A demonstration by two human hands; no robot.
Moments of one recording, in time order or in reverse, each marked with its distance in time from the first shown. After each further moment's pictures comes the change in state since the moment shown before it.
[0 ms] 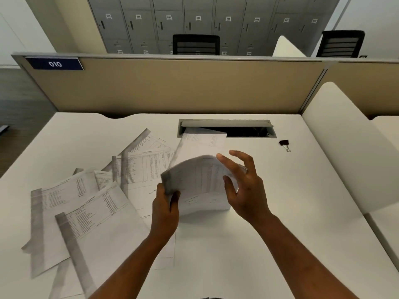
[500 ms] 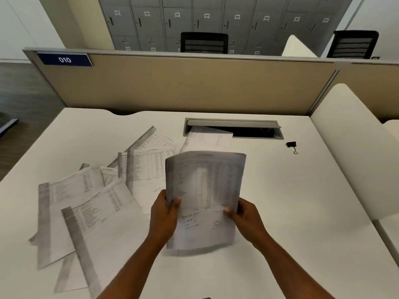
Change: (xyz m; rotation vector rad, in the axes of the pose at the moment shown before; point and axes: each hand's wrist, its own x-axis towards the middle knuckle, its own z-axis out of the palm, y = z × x) left_hand -0.005 -0.014 -0.015 0.007 -0.058 -0.155; right_hand -0.086 0.038 0.042 0.628 -0.392 0.876
